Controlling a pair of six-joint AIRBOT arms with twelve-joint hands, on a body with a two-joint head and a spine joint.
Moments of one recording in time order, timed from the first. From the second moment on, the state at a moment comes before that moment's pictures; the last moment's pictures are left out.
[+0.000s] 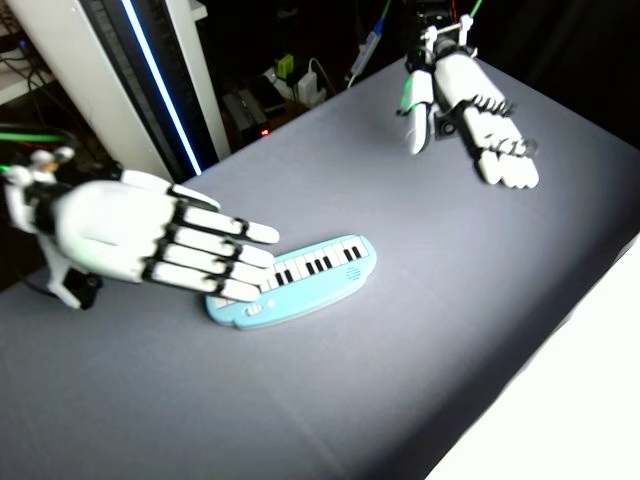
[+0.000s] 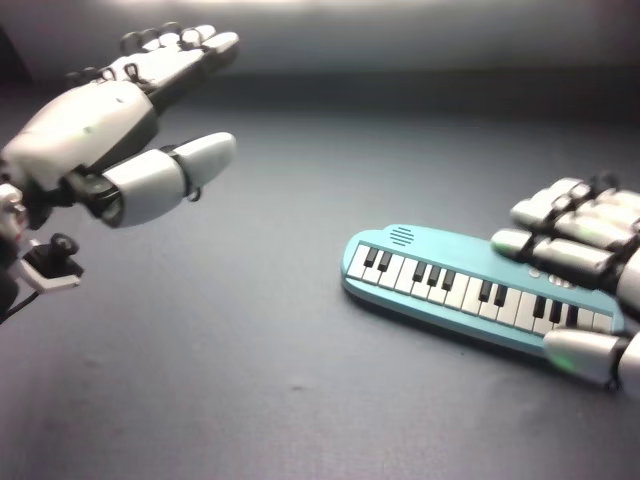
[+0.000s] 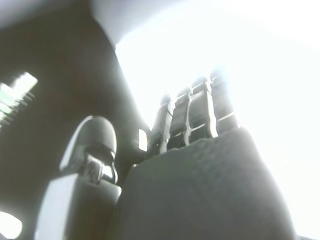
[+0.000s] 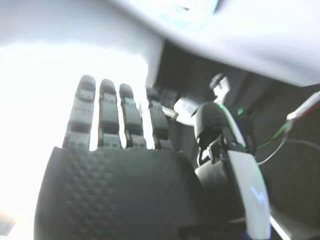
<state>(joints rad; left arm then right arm) 0.91 -1.04 1.19 -0.22 -1.02 0.68 -0.93 -0.88 0.89 0.09 0.85 -1.07</state>
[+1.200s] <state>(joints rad) 0.99 -1.02 1.16 -0.32 -1.12 0.68 -0.95 -0.89 0.88 0.17 0.70 -1.18</state>
